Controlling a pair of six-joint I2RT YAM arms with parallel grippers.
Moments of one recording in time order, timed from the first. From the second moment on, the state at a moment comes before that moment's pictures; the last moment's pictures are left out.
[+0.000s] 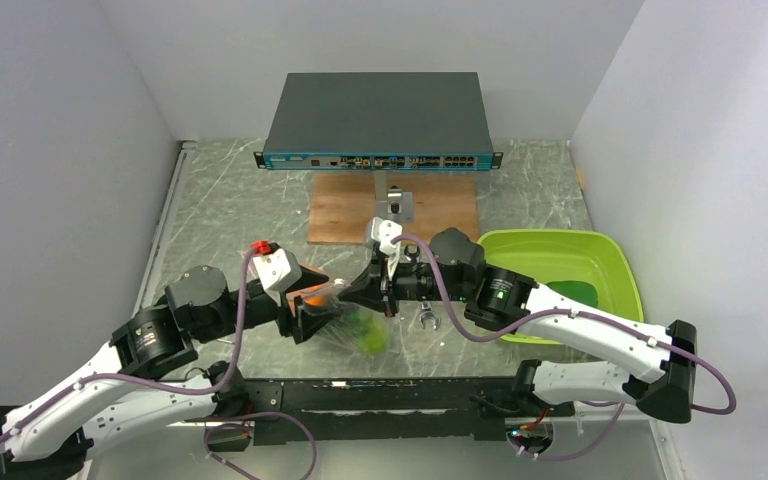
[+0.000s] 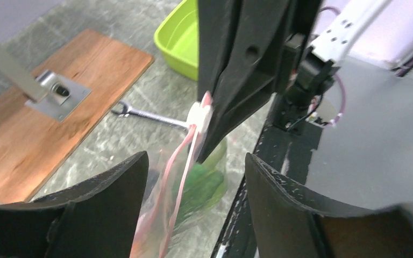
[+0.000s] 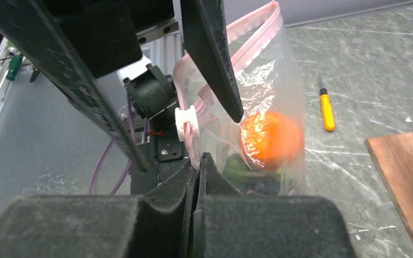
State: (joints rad) left arm -1.03 0.58 0.91 -0.49 0.08 -0.07; right arm 1.11 1.10 1.00 -0.04 -0.36 0.09
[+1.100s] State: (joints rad) left arm -1.03 0.73 1.11 -0.60 0.32 0.06; right arm 1.11 1.09 1.00 -0.12 -0.48 0.04
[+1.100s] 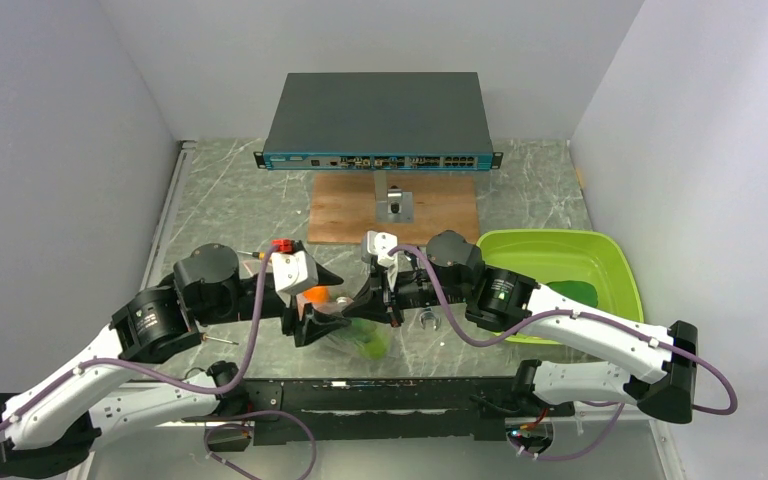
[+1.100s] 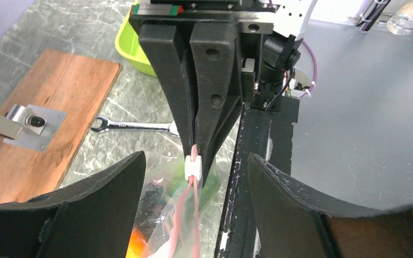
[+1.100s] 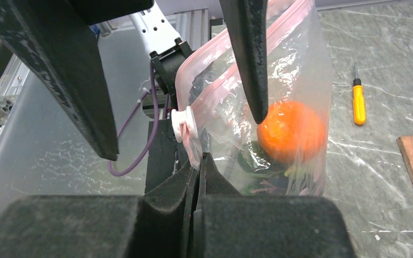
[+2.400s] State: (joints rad) left arm -0.98 0.70 1.05 -0.54 0.37 0.05; right arm 1.11 1.11 1.04 -0.17 -0.47 0.03
